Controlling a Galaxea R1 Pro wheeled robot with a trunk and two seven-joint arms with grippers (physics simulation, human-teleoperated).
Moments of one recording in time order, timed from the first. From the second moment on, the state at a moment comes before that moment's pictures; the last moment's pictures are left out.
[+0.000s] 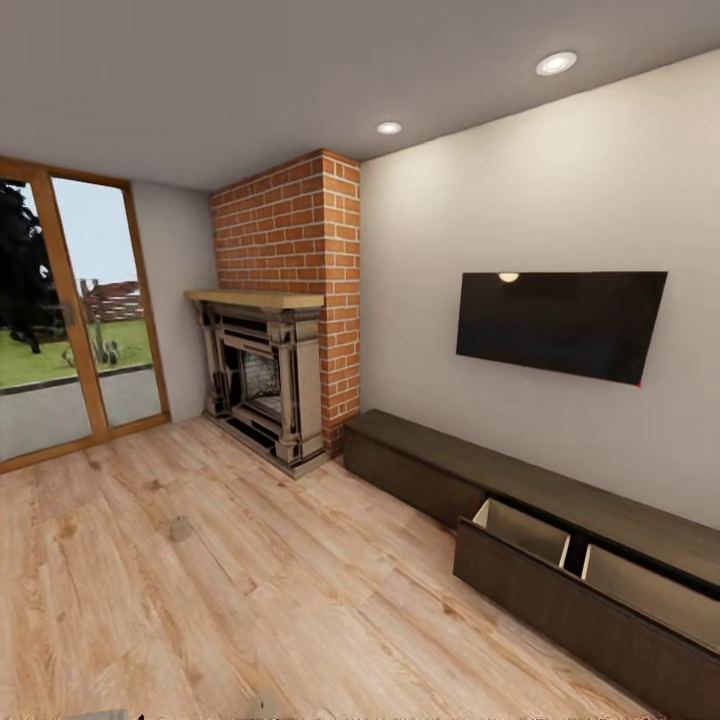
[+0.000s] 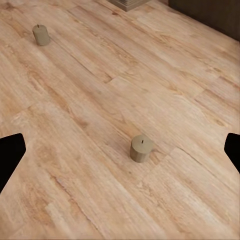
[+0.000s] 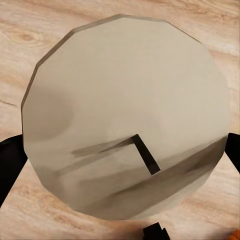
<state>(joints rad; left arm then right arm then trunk) 0.21 0.12 0.38 -1.28 0.01 0.17 -0.32 -0.41 -0.03 -0.11 -0.06 -0.25 -0.05 -0.14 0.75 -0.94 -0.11</state>
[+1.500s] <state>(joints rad) 0.21 0.12 0.38 -1.28 0.01 0.17 -0.32 -0.41 -0.03 -0.11 -0.06 -0.25 -0.05 -0.14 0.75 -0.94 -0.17</state>
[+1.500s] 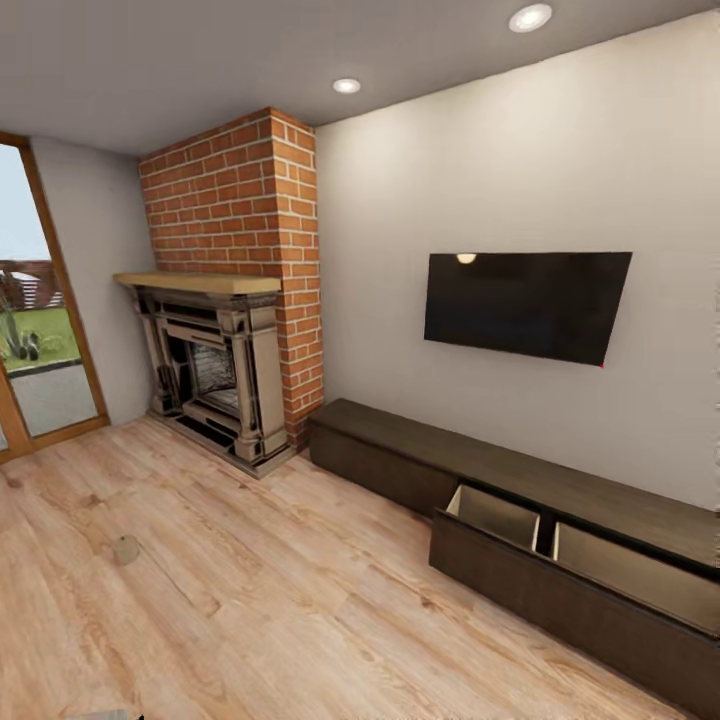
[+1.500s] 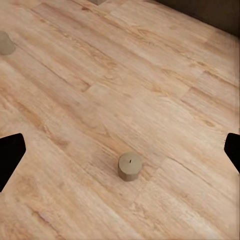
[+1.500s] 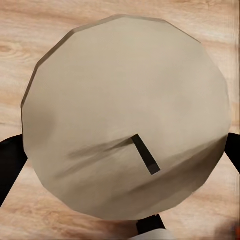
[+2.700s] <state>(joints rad) 0.21 0.12 0.38 -1.21 0.01 0.17 -0.32 -0.41 -0.02 -0.11 -0.06 -0.25 -0.05 -0.14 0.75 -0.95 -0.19</state>
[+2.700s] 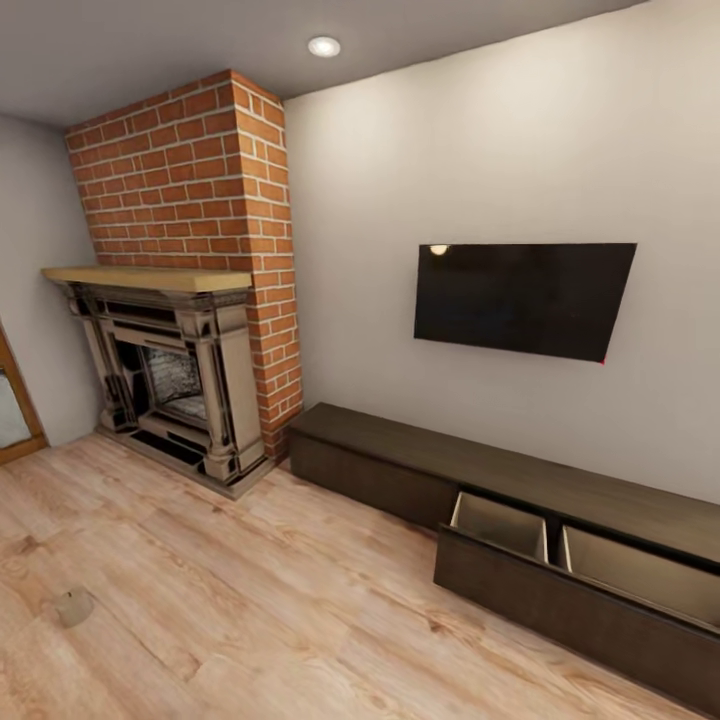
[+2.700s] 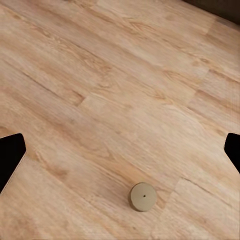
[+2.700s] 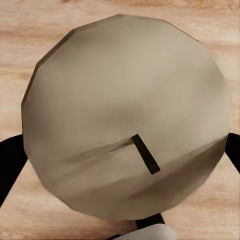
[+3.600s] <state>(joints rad) 0.21 0.12 0.38 -1.20 0.01 0.17 -0.32 -0.41 -0.02 -0.11 -0.06 -0.24 -0.05 -0.14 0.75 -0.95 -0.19</state>
